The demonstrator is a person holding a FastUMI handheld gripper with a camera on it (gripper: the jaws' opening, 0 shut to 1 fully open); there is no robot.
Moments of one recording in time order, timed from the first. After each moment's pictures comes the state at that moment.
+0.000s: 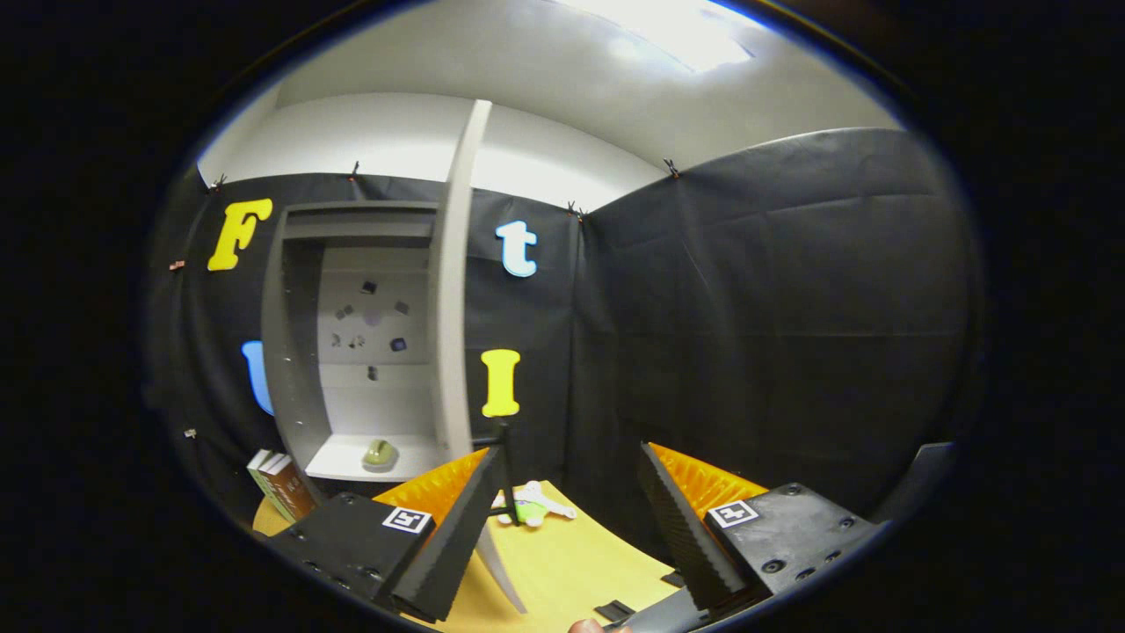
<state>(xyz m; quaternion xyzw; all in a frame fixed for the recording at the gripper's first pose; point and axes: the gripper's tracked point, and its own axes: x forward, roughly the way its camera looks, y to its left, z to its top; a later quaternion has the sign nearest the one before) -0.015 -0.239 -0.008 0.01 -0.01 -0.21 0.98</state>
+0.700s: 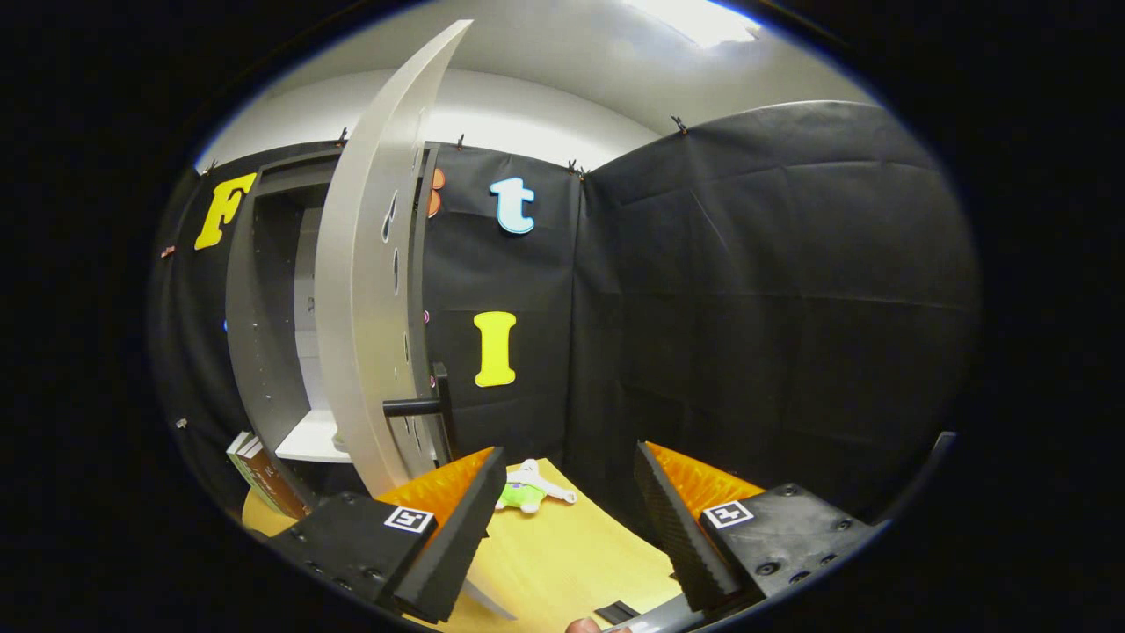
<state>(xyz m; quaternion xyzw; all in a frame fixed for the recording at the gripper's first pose) 0.043 -0.253 -0.059 0.02 0.04 -0.19 0.98</state>
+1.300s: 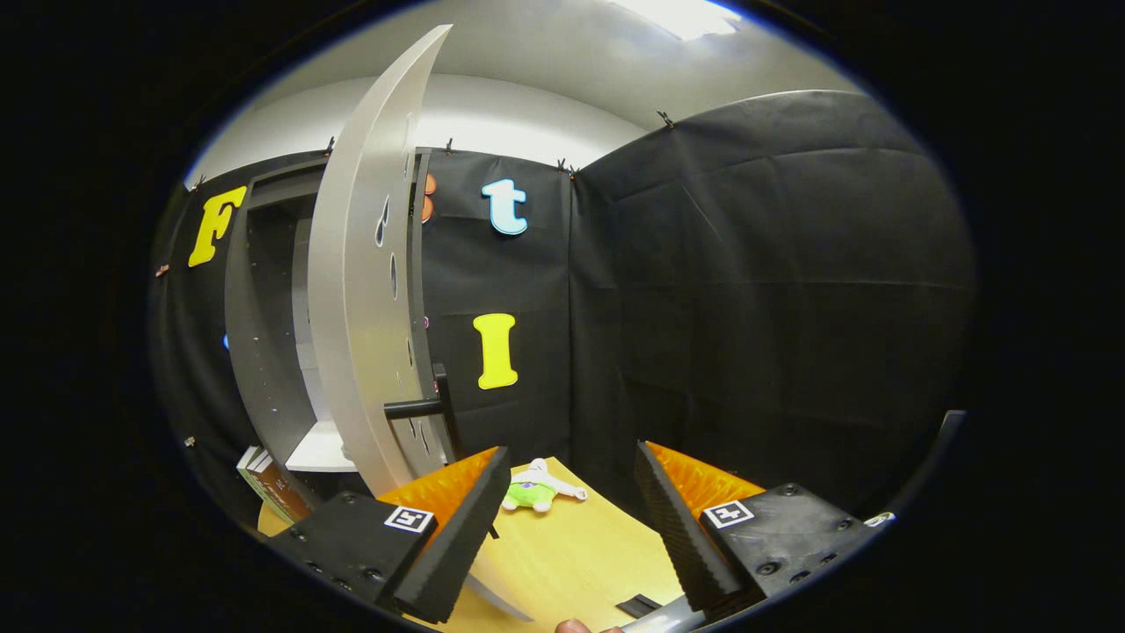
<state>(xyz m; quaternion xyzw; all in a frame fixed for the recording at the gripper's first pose) 0.041 -0.242 -0.060 0.05 0.03 -0.20 0.98</state>
